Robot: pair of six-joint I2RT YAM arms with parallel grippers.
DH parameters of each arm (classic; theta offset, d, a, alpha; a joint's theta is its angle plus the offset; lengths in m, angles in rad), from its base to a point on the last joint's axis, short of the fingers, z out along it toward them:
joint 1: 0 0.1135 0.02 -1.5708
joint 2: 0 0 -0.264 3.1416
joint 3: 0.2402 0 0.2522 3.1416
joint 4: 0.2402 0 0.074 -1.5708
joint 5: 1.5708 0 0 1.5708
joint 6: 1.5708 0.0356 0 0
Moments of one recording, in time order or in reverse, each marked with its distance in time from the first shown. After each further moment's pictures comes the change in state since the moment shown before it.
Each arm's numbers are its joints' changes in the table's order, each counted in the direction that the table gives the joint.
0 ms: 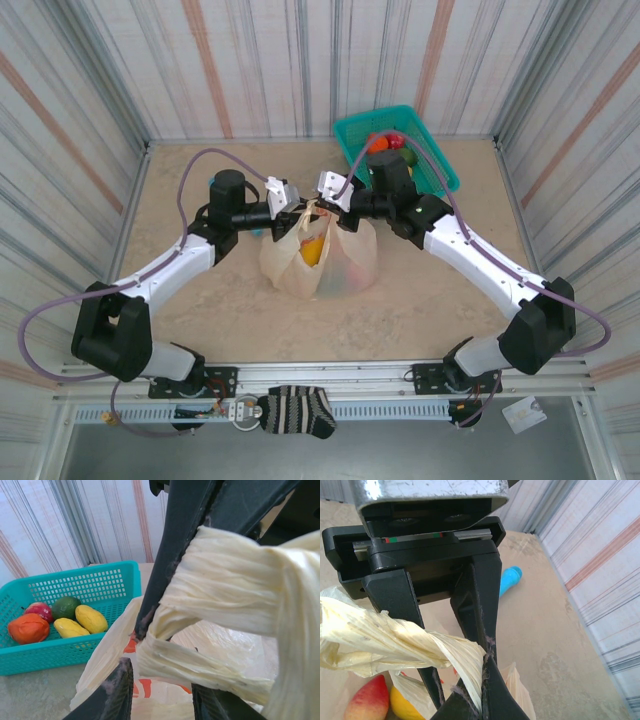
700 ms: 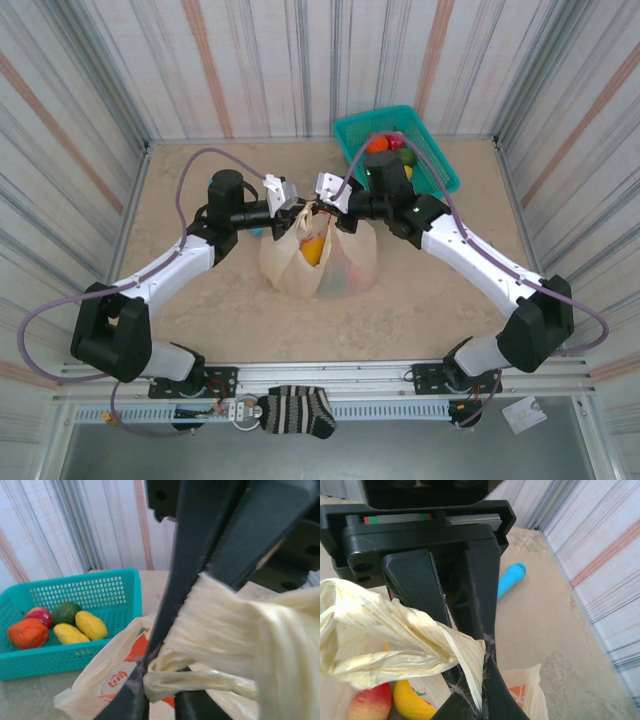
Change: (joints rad) left arm 0.002 -0.004 -0.006 -0.049 0.008 -0.061; right arm 0.008 0.013 0.000 0.006 0.004 0.000
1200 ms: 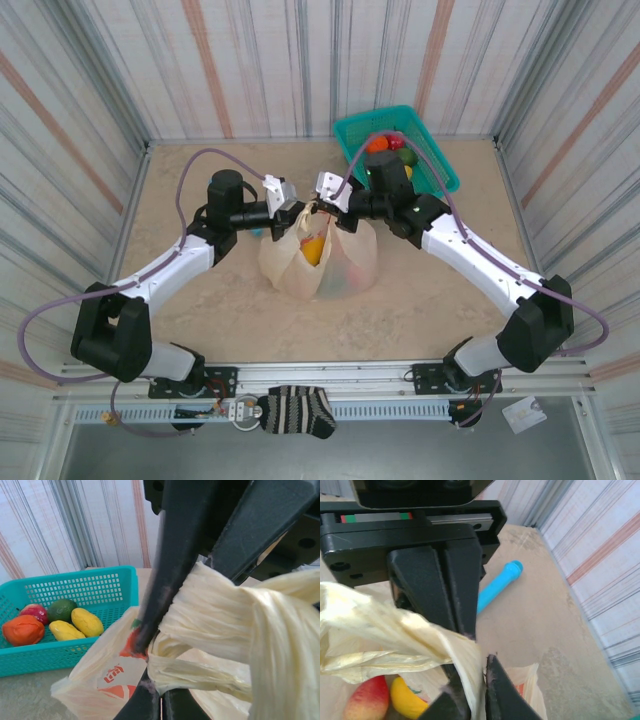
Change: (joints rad) left arm 0.005 0.000 -0.002 0.014 0.018 0.003; right arm -0.001 0.000 0.007 0.008 0.019 0.012
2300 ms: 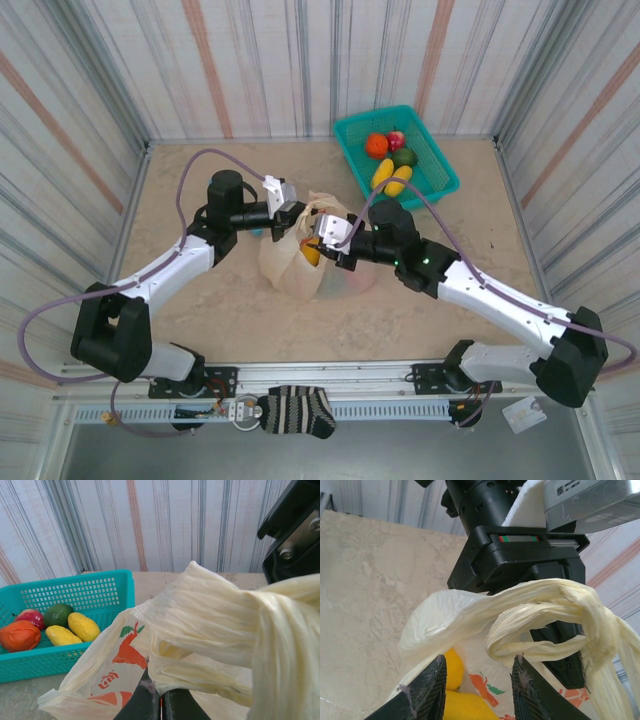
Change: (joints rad) left arm 0.000 0.000 -0.004 -0.018 0.017 -0.001; right arm 0.195 -0.250 -0.342 -0.248 0.170 0.086
